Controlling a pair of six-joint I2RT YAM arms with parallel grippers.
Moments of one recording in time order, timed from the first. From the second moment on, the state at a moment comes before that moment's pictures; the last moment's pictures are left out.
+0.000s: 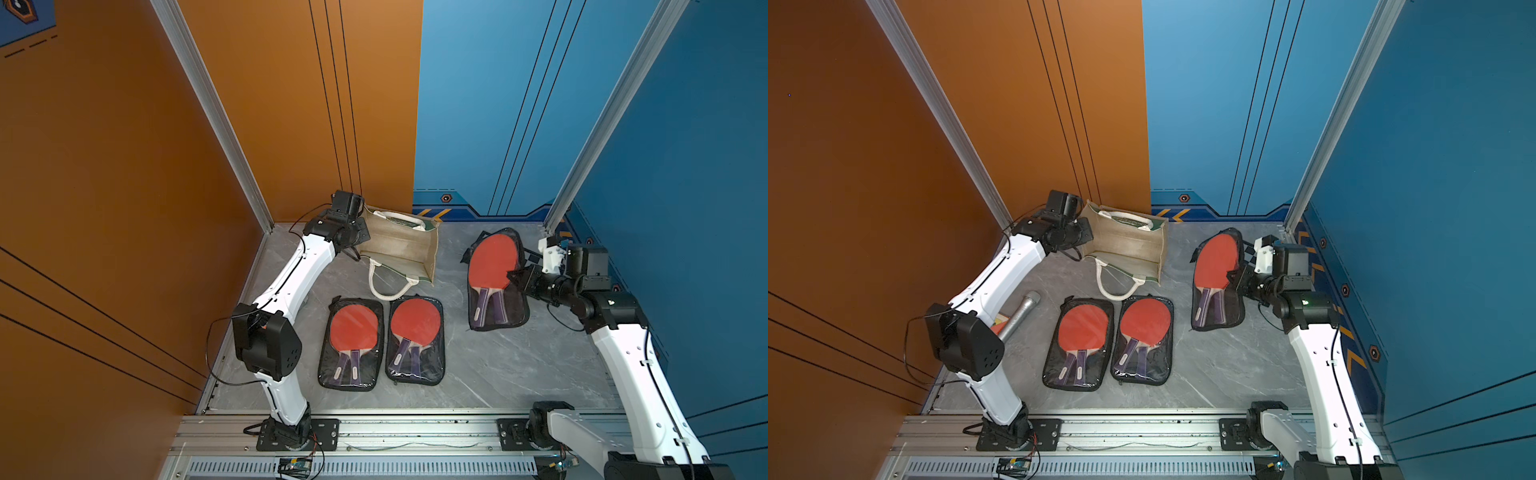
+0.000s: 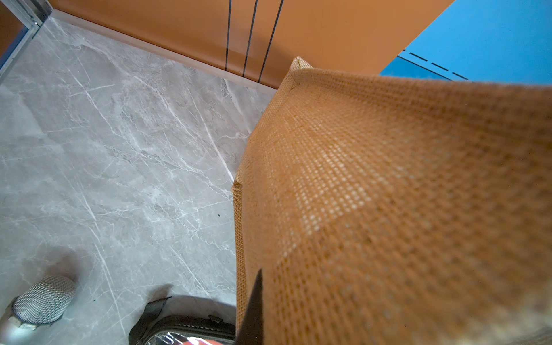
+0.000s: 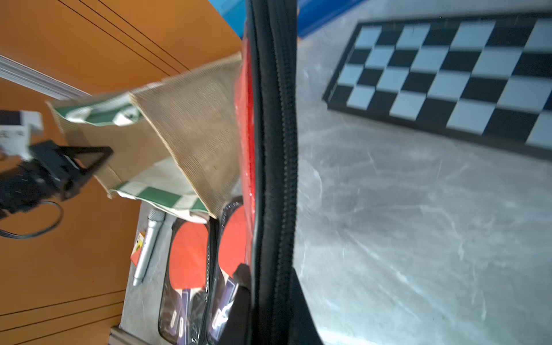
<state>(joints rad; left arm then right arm) -0.31 1.78 1.79 -0.79 -0.16 -0.57 0.01 1.01 1.10 -0.85 -0.41 0.47</state>
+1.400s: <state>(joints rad) -0.27 1.78 1.77 -0.80 -0.04 -0.67 0.01 1.14 0.85 -0.87 -0.45 0.46</state>
